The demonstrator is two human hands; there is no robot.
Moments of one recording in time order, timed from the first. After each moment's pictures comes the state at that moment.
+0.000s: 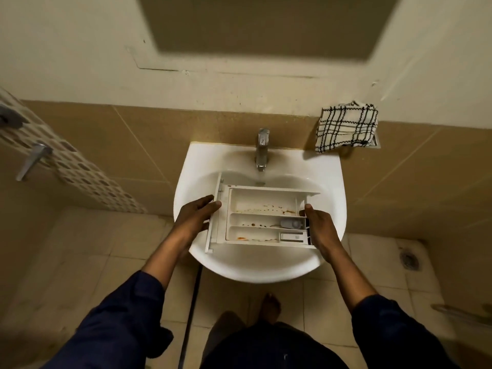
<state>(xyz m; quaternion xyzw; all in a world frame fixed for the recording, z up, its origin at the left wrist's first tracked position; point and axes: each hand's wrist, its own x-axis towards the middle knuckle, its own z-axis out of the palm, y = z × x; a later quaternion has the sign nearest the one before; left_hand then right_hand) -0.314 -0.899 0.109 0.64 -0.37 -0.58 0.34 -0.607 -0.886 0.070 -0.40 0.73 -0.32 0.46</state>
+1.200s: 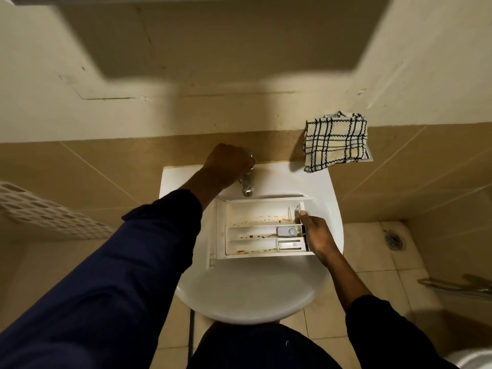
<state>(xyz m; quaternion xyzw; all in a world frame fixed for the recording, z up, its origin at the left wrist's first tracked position) -0.413 -1.106 0.151 0.38 -0.92 0.07 -0.08 -0.614 -0.939 0.050 -0.33 0.76 -0.32 0.46</state>
